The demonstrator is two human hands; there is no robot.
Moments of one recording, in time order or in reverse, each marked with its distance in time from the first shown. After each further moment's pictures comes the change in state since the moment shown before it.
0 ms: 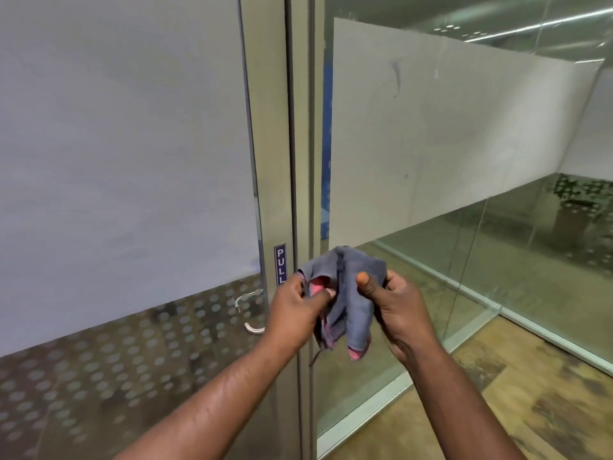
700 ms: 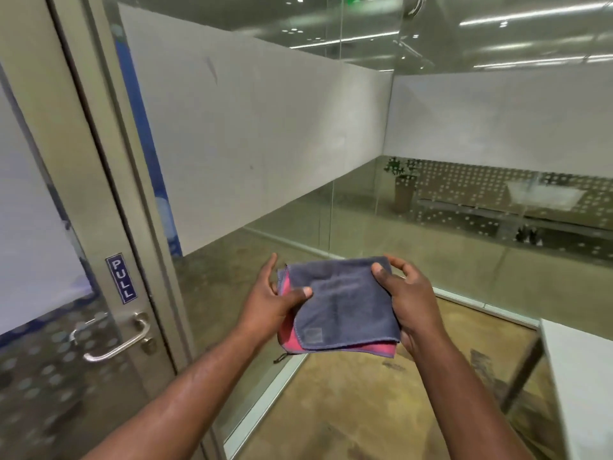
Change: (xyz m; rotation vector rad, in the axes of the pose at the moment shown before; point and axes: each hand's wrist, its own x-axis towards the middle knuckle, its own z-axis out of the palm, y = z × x) left_hand -0.045 0.005 0.182 -0.052 -0.436 -0.189; right_hand -0.114 -0.106 -0.220 -0.216 0.578 -0.041
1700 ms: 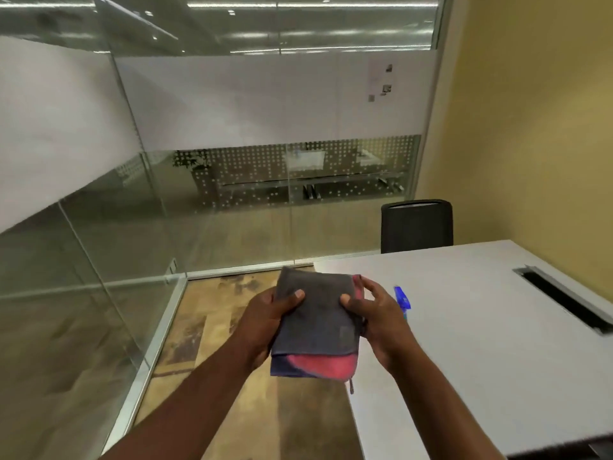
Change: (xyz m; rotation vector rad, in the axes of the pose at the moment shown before) left_hand -0.064 0.011 0.463 -0.326 -0.825 -0.292; right_hand -0.097 -0.059 -0.420 -0.028 0.498 0.005
